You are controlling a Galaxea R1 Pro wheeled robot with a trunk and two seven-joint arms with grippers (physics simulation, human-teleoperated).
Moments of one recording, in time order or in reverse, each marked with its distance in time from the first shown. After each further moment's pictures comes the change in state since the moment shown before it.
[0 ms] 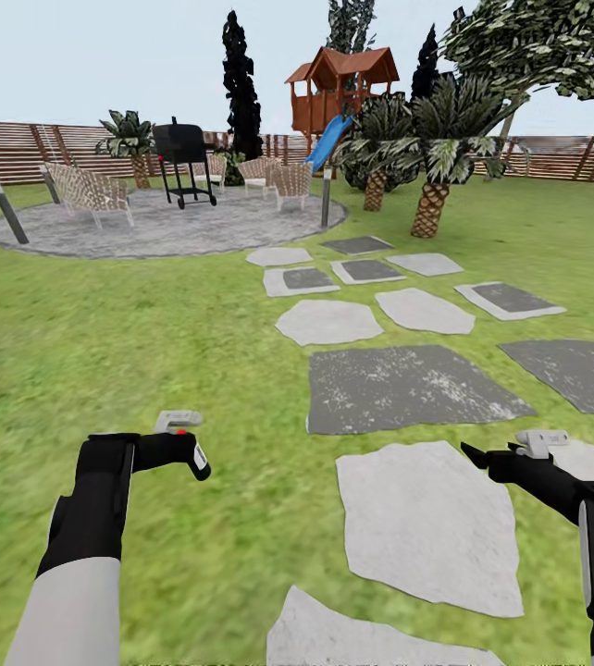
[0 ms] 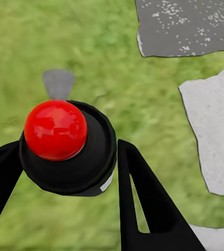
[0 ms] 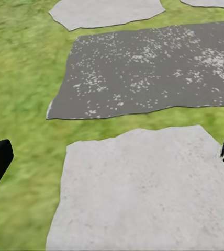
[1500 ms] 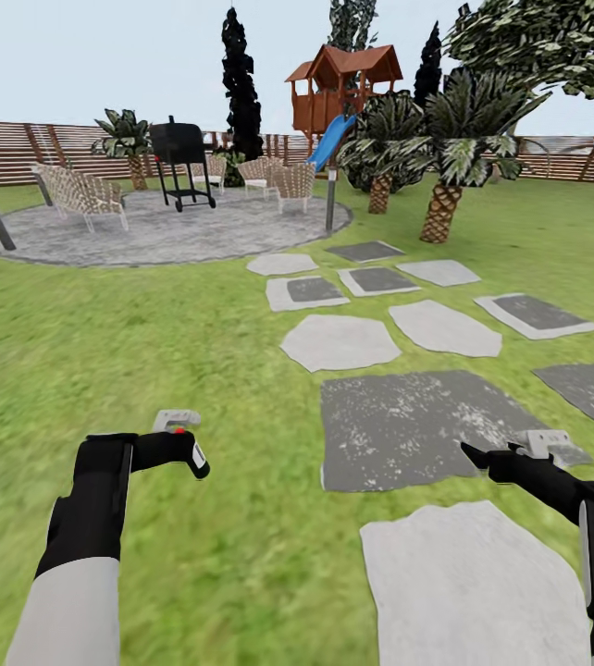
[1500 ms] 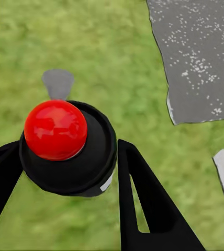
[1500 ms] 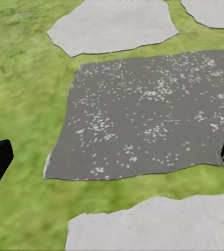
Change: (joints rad) left arm 0.000 0.000 0.009 -0.003 0.001 -0.015 0.000; right arm 0.000 0.000 -0.001 0.000 -0.001 0.000 0.000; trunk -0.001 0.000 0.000
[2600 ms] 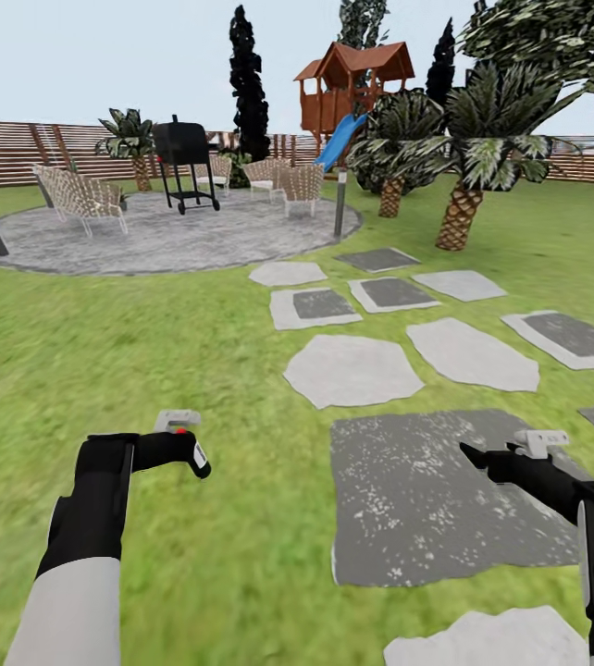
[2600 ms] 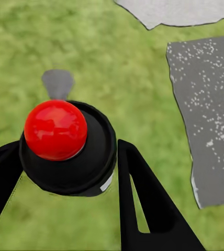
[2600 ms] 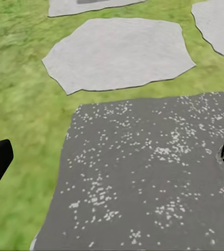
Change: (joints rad) left arm 0.000 -0.002 -0.004 0.001 0.002 0.000 0.000; right arm 0.000 0.004 0.001 0.000 0.000 0.000 -0.001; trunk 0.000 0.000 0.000
